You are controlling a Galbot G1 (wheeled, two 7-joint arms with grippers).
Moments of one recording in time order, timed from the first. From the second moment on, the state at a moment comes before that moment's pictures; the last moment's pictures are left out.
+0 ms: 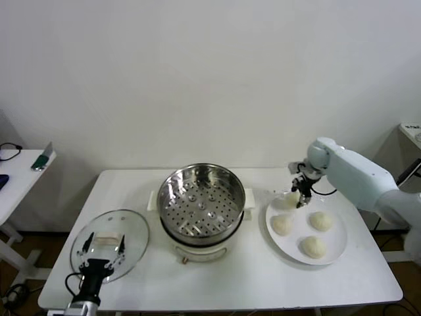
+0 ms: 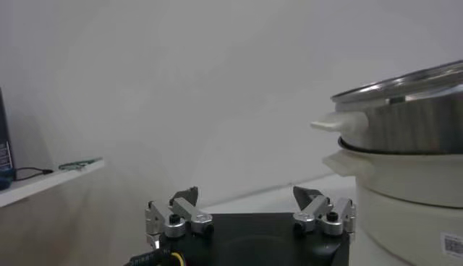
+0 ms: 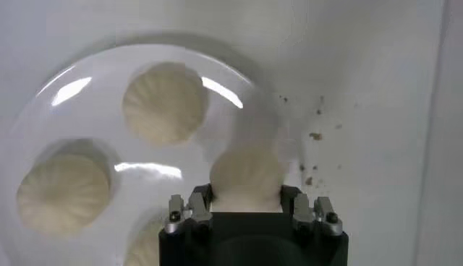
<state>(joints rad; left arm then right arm) 1.62 -1.47 -0.79 -1.81 0.03 -0.28 0.12 0.29 1.00 -1.05 0.79 -0.03 0.00 -1.20</state>
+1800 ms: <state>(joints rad) 1.66 -1.44 -0.80 -1.86 -0.02 -0.25 0.11 0.38 1.49 -1.14 0.97 -0.51 0.53 -1.19</state>
